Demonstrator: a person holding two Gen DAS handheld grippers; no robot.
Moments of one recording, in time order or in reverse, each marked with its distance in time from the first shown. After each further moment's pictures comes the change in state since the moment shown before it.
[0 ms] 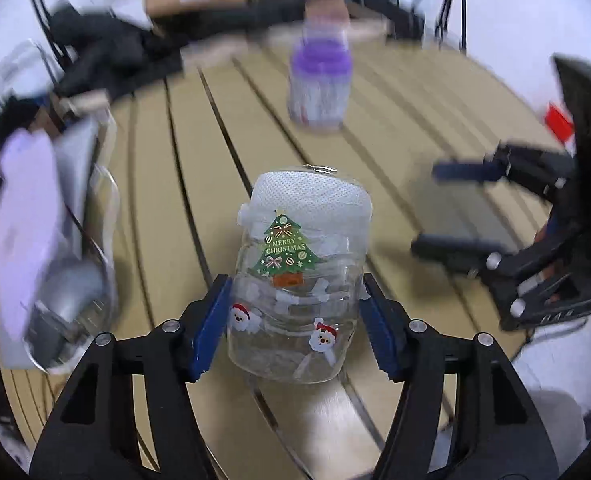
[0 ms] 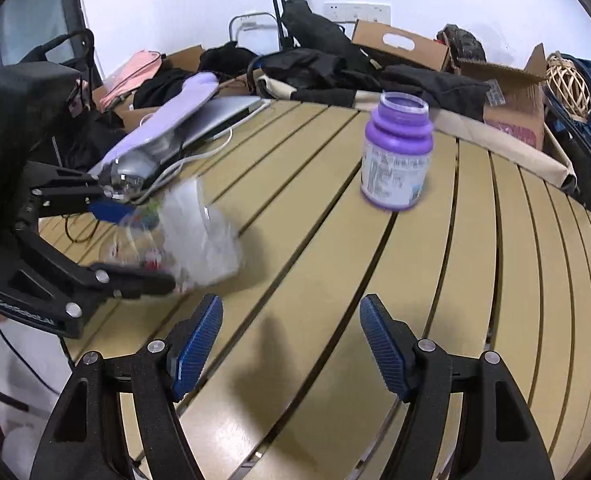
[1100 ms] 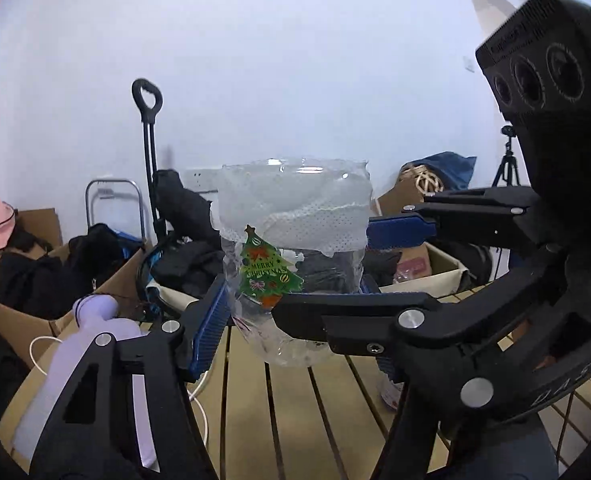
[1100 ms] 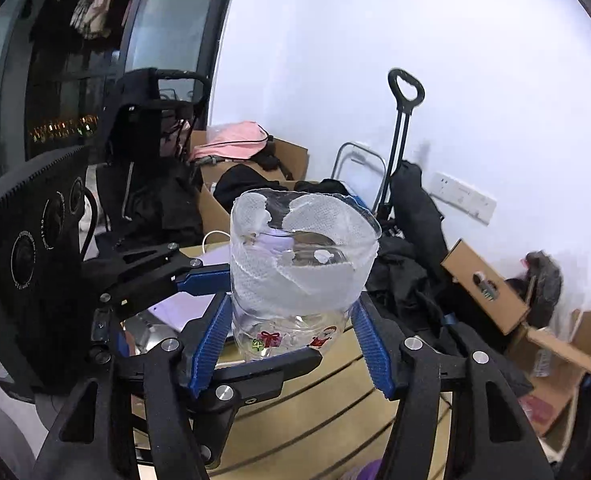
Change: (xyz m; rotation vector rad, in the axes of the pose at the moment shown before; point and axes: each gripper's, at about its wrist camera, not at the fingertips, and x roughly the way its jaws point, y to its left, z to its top) left arm -0.048 0.069 0.075 -0.165 -0.762 0.216; right arm -0.010 0.053 0.190 -0.466 -0.377 0.183
